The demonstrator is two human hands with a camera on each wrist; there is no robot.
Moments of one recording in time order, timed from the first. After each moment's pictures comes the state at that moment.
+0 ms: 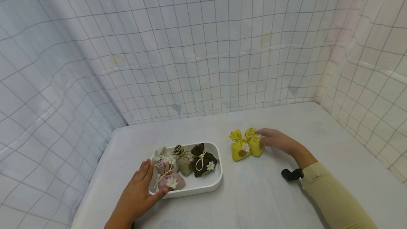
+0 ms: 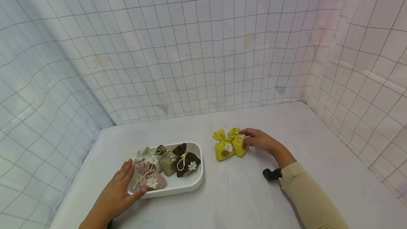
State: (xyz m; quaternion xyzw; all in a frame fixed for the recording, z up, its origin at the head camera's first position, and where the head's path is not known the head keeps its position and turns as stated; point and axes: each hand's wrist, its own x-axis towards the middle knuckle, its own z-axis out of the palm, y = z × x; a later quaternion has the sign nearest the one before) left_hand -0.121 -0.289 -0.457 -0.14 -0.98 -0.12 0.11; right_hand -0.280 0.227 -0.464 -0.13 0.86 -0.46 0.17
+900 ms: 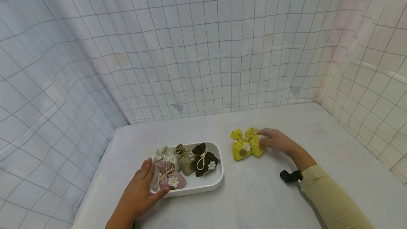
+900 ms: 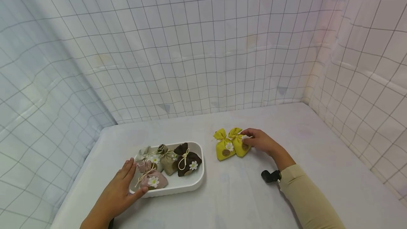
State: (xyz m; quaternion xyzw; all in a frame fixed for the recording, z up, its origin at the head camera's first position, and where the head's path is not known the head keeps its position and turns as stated) left_hand -0.121 -0.289 -0.456 -0.14 -0.98 -0.13 0.10; right_hand -0.281 0.219 -0.466 -0.09 0.88 -0.45 0.14
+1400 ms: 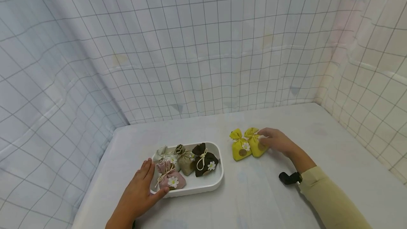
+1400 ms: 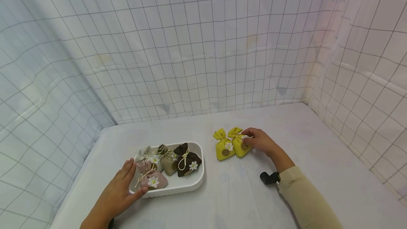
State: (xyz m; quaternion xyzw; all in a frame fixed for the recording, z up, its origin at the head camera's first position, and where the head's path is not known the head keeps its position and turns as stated) left_hand -0.120 -0.287 -0.453 -0.14 -0.98 -0.13 0.11; right_hand -0.275 0.214 -0.461 -0.07 0.88 -0.45 0.12
